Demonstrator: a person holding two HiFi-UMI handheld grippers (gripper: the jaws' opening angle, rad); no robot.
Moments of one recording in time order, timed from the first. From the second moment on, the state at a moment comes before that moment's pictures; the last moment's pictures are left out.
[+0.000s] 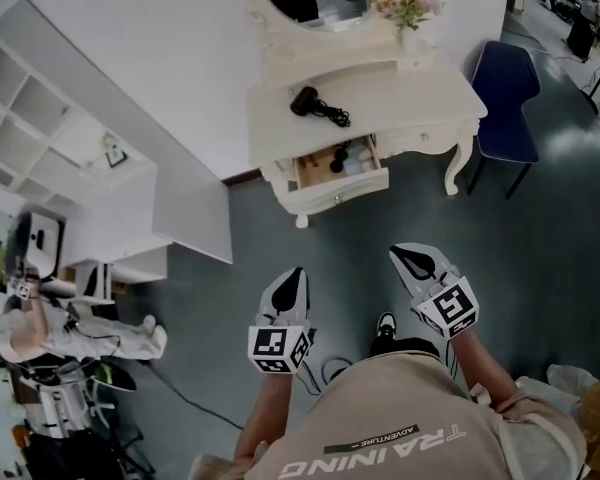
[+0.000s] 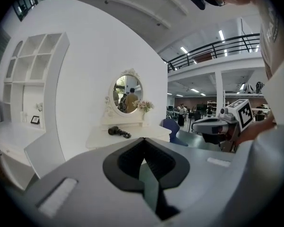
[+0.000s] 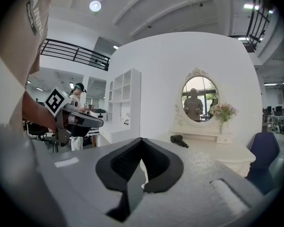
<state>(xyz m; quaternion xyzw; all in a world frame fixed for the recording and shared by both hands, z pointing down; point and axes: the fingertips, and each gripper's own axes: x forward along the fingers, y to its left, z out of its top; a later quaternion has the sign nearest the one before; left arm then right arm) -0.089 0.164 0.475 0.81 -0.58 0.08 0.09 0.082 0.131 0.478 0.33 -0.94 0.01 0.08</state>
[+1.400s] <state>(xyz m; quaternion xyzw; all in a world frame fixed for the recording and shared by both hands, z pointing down) -0.153 -0.013 0.474 0.82 -0.56 0.05 0.10 0.032 -0.025 0.456 0.36 -0.93 0.01 0.09</state>
